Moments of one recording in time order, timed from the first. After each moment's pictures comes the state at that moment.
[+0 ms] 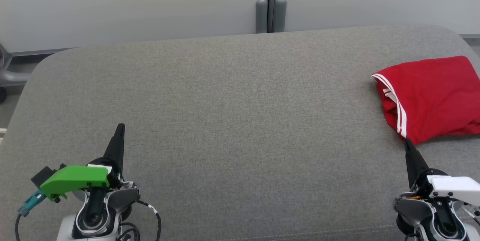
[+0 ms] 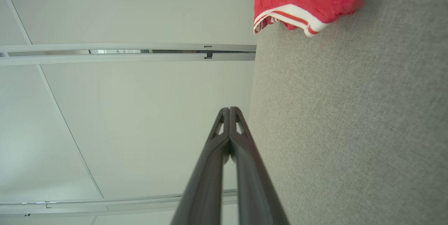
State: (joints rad) left arm -0.25 0.06 0.04 0.40 -1.57 -0.12 0.14; right arm -0.09 -0.05 -0.17 0.24 1.56 0.13 0.06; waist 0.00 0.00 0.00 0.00
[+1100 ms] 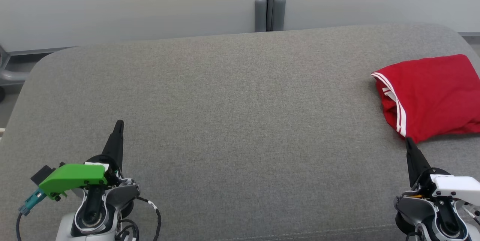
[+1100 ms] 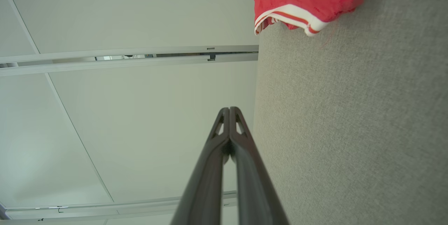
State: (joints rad) left arm -0.27 0.05 0.05 0.41 -1.61 -0.13 0.15; right arm -0.09 -0.05 -0.18 0.23 1.61 0.13 0.07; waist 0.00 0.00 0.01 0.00
